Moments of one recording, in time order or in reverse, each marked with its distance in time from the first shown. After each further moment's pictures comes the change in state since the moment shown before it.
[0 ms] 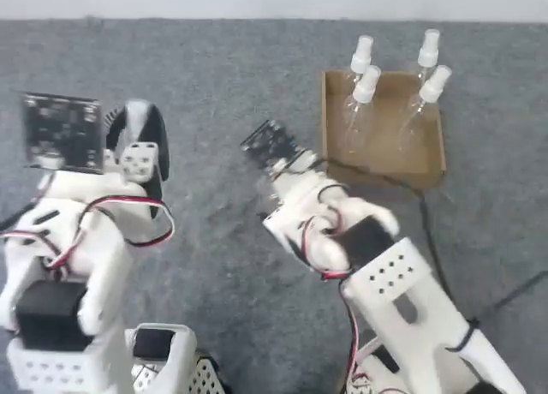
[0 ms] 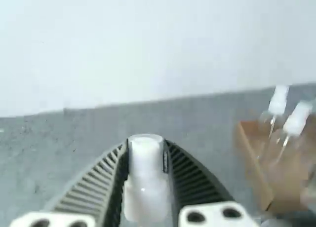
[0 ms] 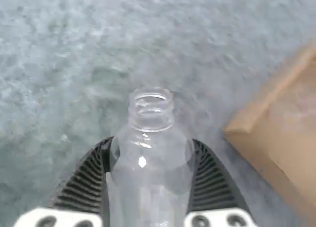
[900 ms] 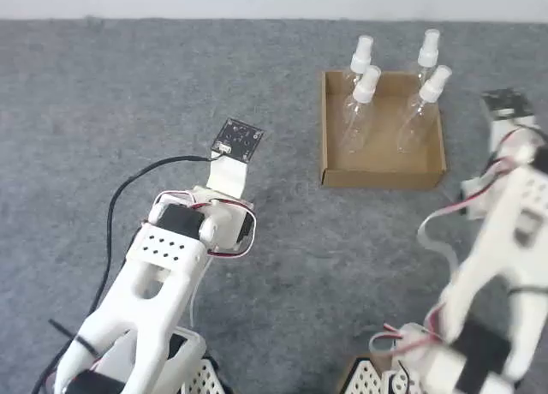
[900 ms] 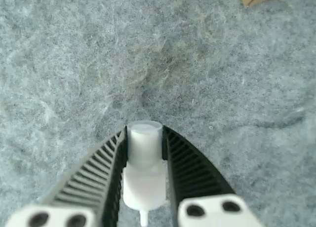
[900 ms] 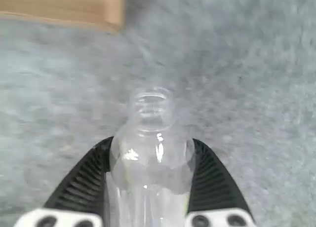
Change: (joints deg) left arm 15.6 23.1 39.1 -17.1 -0.3; right arm 62.5 22.2 -22.3 22.9 22.9
